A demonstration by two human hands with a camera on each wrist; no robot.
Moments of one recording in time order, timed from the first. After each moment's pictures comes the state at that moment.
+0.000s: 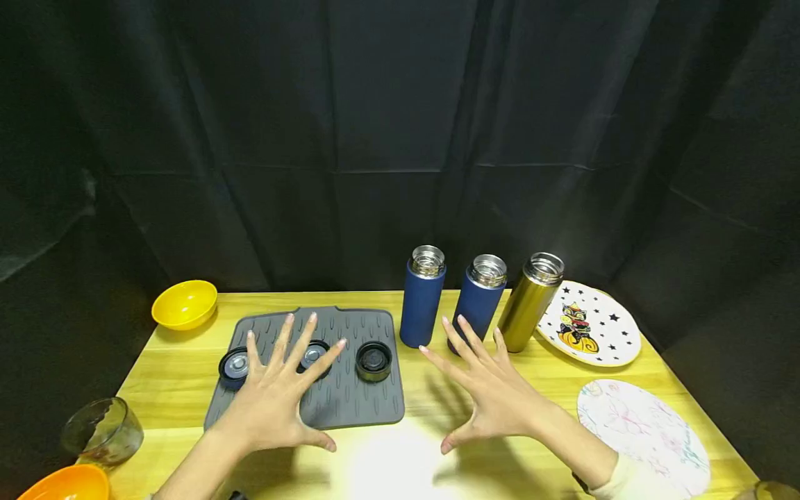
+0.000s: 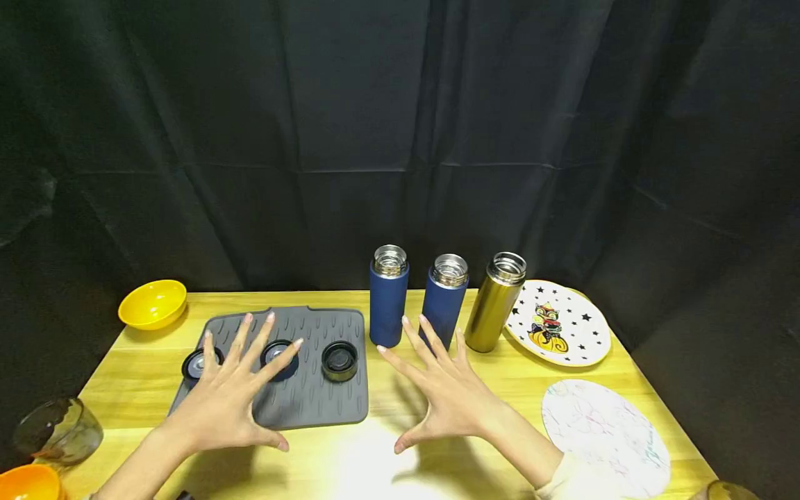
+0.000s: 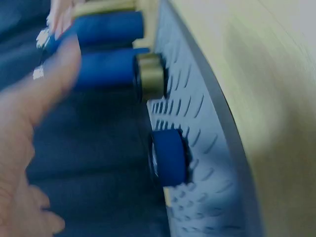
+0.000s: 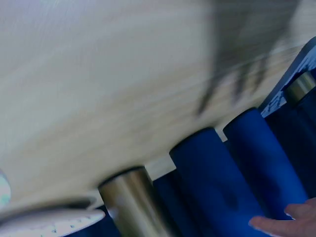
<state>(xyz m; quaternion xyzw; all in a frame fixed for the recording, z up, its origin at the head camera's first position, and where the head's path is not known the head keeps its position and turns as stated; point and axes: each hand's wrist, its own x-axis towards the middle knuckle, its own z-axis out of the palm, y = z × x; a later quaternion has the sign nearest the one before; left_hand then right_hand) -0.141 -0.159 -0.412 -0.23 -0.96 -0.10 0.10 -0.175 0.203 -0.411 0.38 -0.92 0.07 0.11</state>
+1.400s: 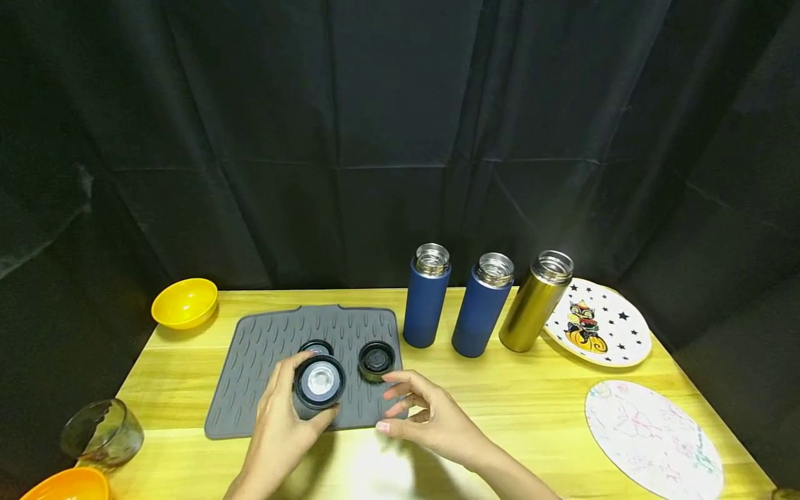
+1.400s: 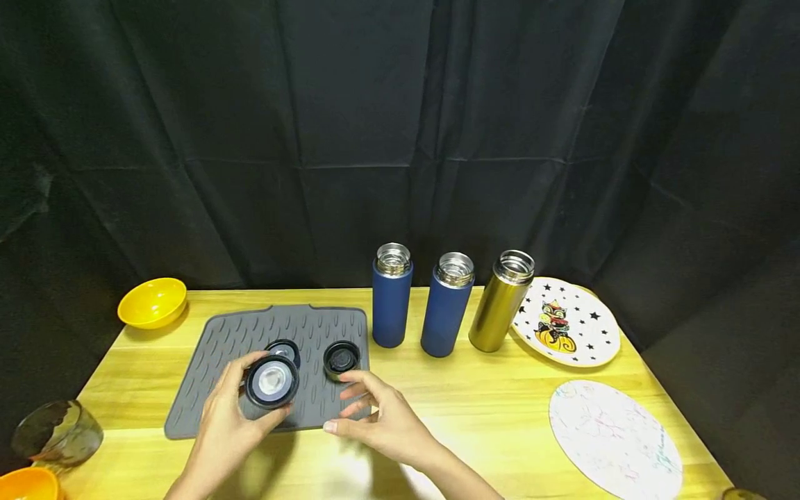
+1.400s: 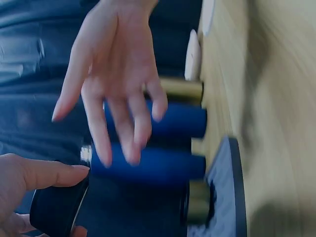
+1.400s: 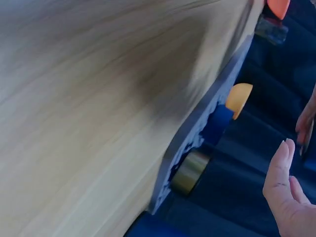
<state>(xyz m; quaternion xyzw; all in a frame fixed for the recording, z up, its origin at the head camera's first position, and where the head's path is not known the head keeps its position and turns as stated) -0.106 -0.114 -0.411 -0.05 -0.87 -0.42 0.24 -0.139 0.120 -0.414 0.22 -0.75 0.60 -0.17</state>
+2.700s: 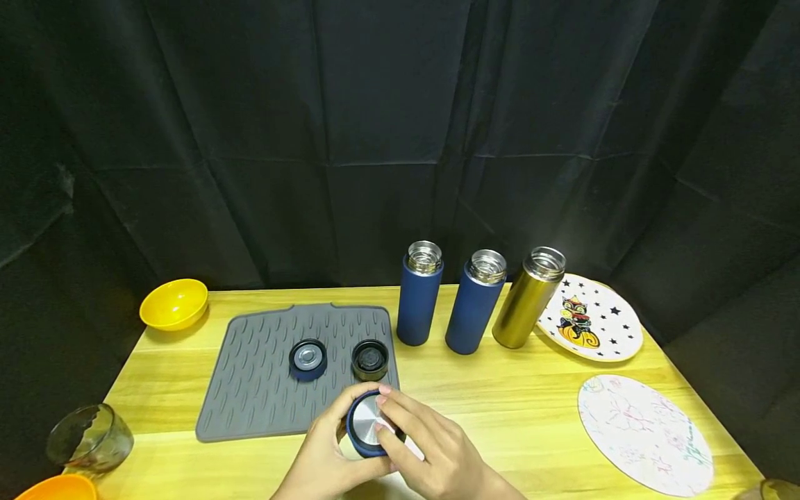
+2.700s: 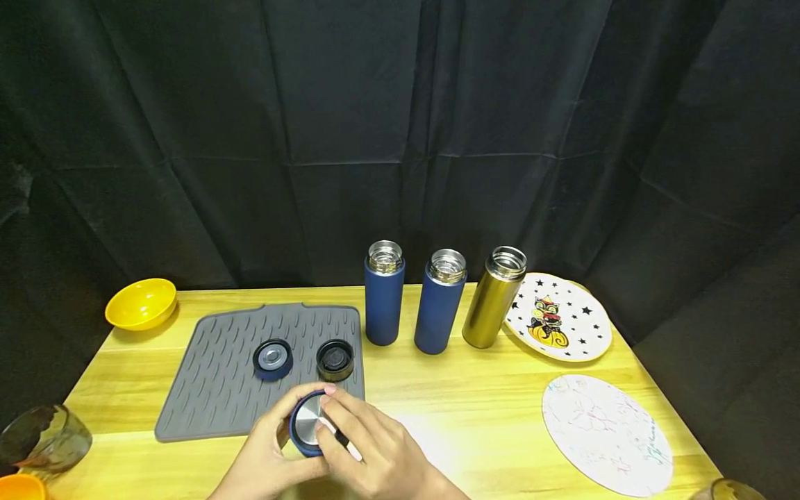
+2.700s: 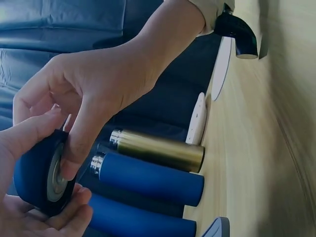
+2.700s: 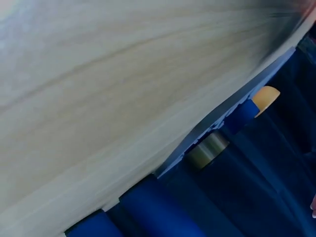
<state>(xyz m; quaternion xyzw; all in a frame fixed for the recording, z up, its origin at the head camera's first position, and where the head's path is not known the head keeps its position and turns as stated) -0.084 -0.072 -0.404 -0.17 -0.75 -0.64 -0.03 -0.120 0.111 -0.397 0.55 -0.63 0.16 0.52</state>
